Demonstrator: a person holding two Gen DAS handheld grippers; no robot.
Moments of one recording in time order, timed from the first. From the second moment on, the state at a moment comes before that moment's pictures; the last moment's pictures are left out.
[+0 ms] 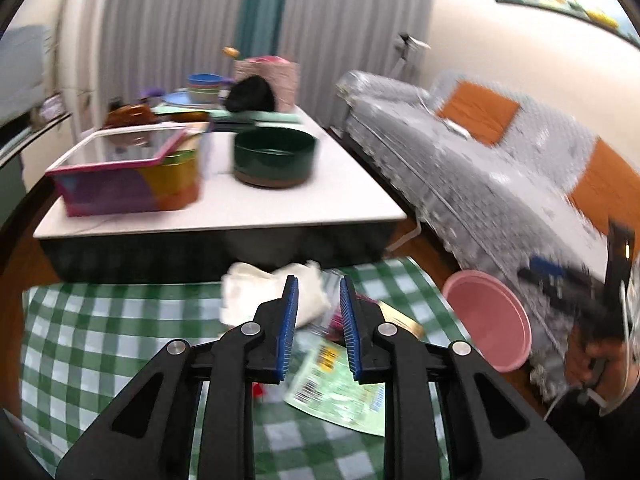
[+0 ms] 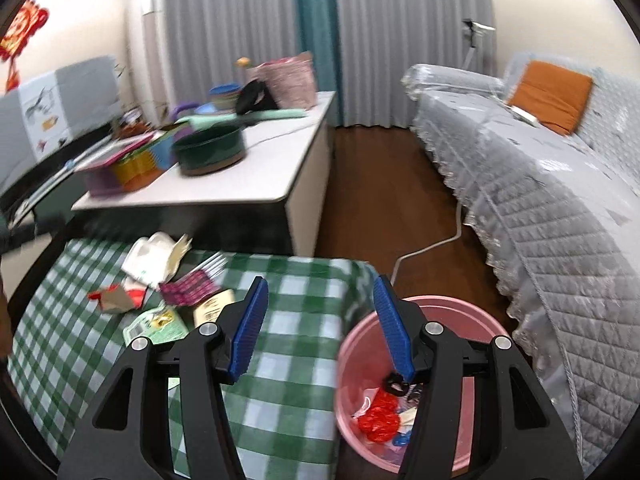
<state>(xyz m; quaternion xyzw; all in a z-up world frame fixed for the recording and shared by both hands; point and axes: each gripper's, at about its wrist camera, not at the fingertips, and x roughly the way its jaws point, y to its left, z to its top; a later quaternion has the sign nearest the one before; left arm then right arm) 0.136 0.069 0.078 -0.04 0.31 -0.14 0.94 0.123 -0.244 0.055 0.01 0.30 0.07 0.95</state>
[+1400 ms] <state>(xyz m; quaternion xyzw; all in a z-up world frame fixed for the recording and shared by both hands) 0.227 0.116 -0.040 -0.11 0.42 -0.12 0.89 0.193 -0.140 -0.052 -0.06 0.42 0.17 0.89</state>
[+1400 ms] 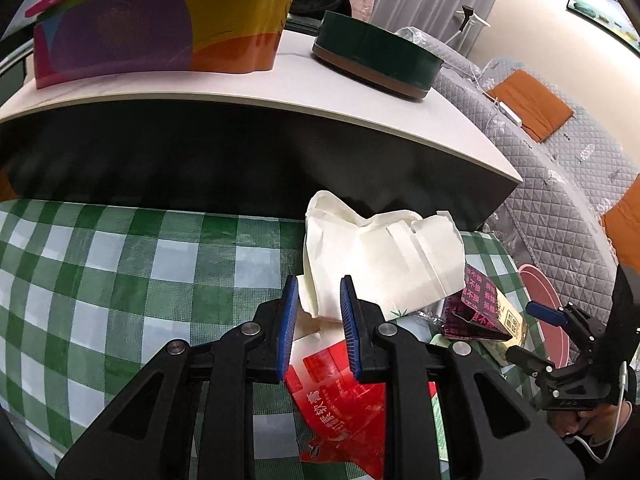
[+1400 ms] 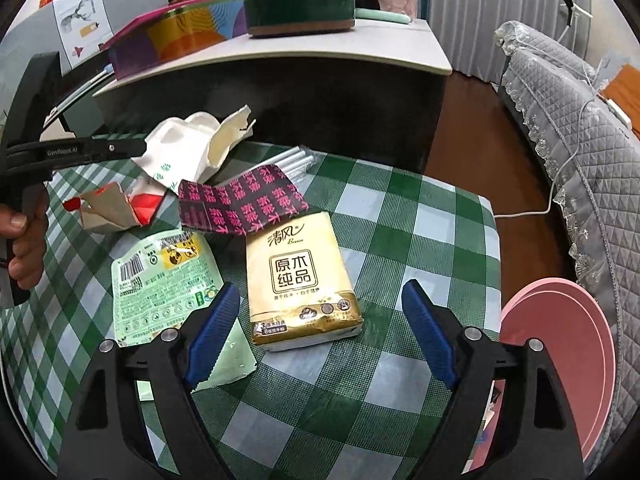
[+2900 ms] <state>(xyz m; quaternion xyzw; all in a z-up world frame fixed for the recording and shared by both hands) 0.170 0.071 0.026 -0.04 0.35 -0.13 0.93 0.142 -0.178 -0.003 -0.06 0.36 0.13 0.92</state>
